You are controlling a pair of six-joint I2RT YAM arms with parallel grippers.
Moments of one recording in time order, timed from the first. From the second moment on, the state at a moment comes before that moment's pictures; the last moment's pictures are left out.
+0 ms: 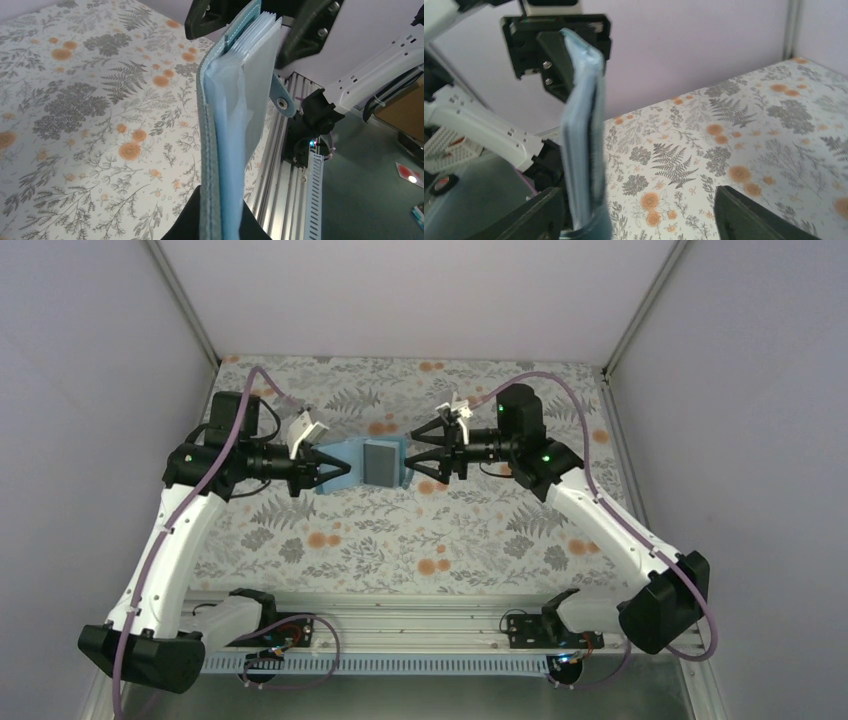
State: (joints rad) left arm -0.19 1.08 1.25 -1.00 0.98 0.37; right arm 0.56 1.29 1.16 -0.21 -0.93 0.00
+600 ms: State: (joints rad) left arm -0.19 1.08 1.25 -1.00 1.00 0.38; right arm 0.59 1.29 1.16 -0.21 -0.94 0.03
